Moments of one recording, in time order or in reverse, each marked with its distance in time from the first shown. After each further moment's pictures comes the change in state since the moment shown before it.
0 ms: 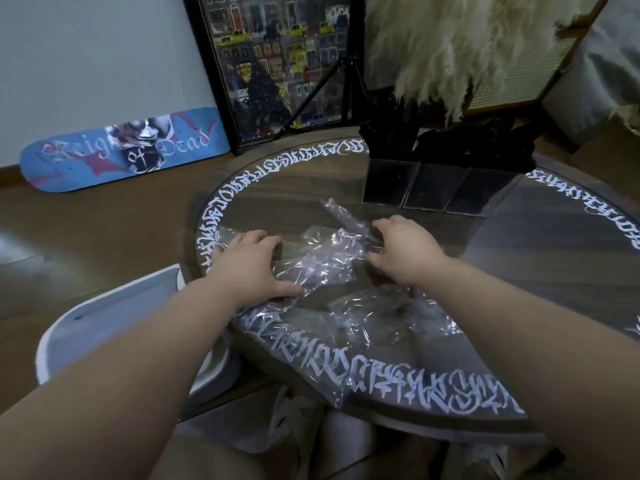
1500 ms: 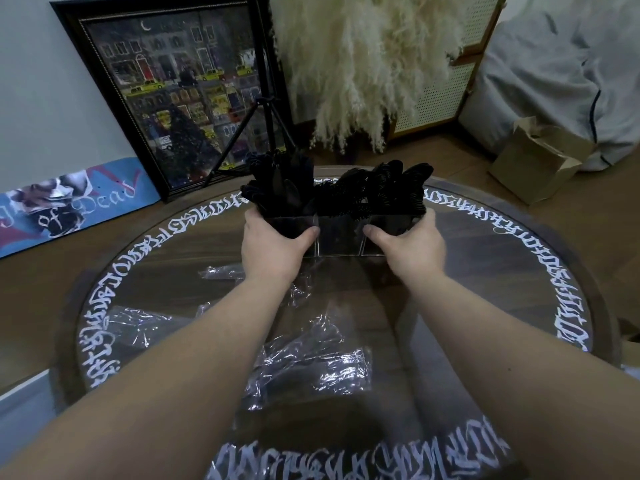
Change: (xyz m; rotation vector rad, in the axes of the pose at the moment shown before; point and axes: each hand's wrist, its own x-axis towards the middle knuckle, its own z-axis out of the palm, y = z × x) left_hand 0.102 0.179 -0.024 -0.856 0.498 -0.146; right_hand 0.011 0.113 -0.051 0.761 0.557 0.594
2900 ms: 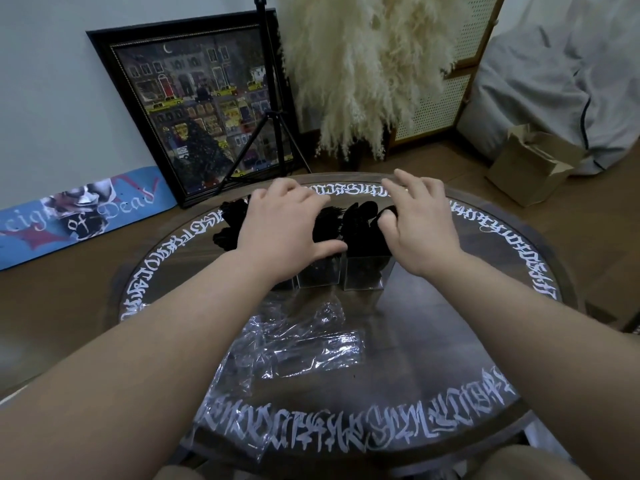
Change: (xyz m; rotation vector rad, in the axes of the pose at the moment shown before) left_hand -0.043 0.063 -0.080 0.824 -0.166 0.825; right_hand -0.034 -0.038 -0.057 -0.518 -0.042 -0.647
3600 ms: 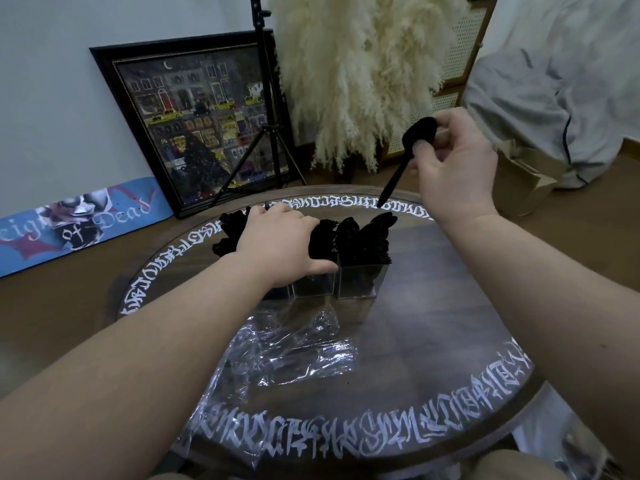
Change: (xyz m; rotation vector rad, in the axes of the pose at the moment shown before) left_hand 0.004 -0.003 -0.003 0.090 -0.250 0.014; right_hand 0.035 -0.006 -0.065 0.635 0.465 0.090
